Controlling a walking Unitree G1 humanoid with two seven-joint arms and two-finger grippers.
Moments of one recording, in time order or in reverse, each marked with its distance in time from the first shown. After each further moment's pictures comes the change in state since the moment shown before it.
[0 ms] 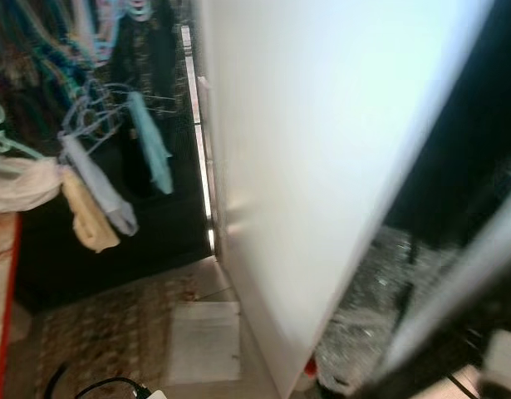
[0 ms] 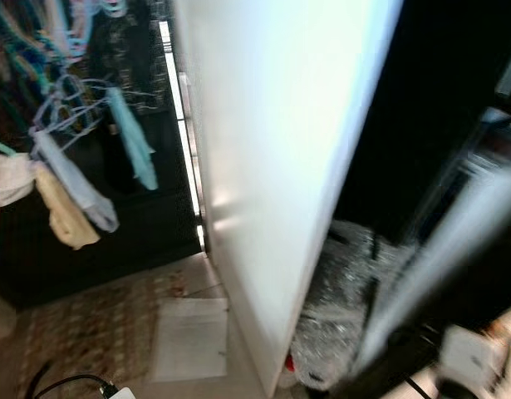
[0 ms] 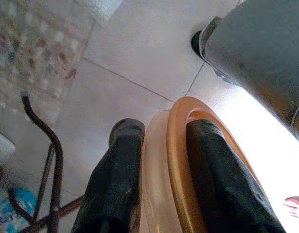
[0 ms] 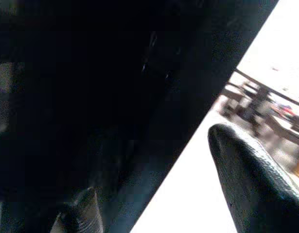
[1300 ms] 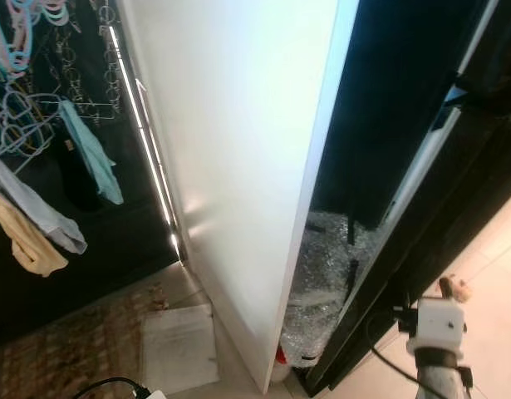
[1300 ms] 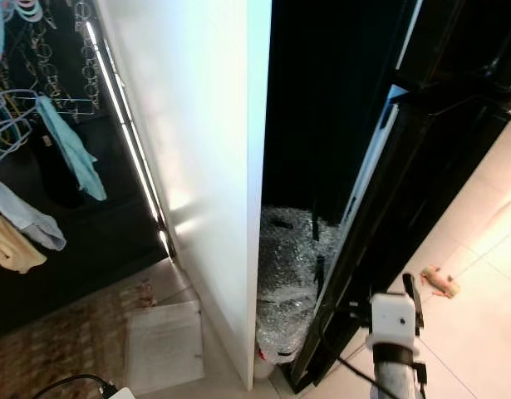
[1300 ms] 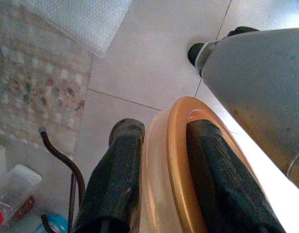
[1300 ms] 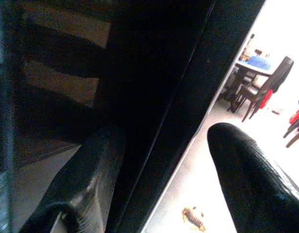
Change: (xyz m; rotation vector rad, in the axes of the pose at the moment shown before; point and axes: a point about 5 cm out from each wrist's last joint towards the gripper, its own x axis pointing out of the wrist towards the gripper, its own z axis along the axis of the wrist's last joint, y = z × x) left arm 0.000 0.001 0.000 0.002 0.001 0.004; right arm -0.019 0.081 0.062 0.081 -0.249 0.544
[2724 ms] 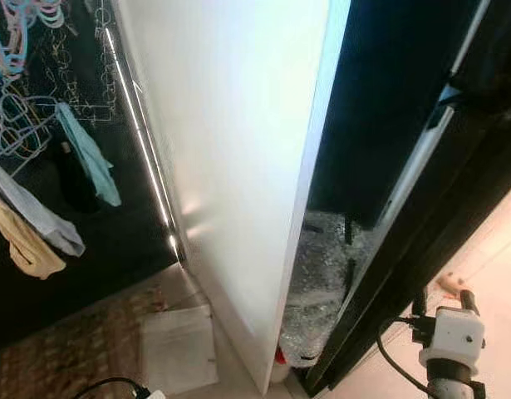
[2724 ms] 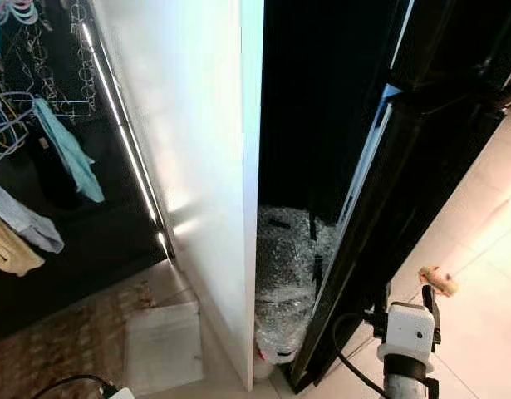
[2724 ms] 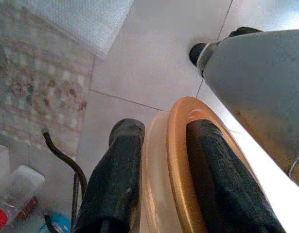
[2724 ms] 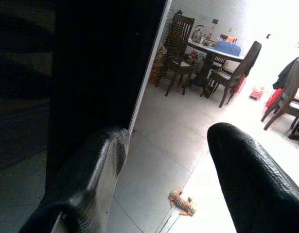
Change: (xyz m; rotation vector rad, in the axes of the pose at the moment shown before) left arm 0.000 0.000 0.000 0.003 0.002 -0.001; right arm -0.015 -0.011 -0.004 0.031 0.027 -0.090
